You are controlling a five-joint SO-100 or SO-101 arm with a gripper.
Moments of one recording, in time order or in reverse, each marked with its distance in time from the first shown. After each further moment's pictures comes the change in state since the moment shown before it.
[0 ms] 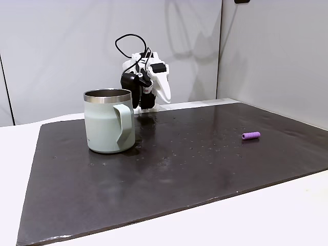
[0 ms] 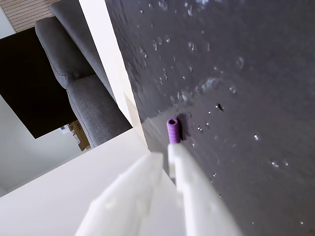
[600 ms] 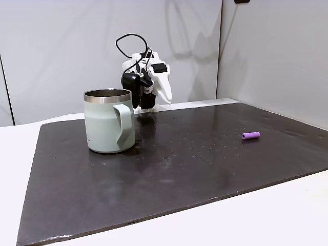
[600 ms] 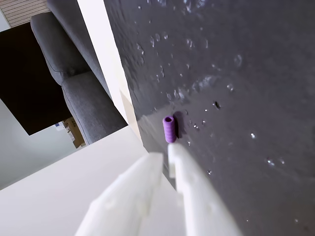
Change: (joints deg) arm -1.2 0.1 -0.6 0.9 -0.9
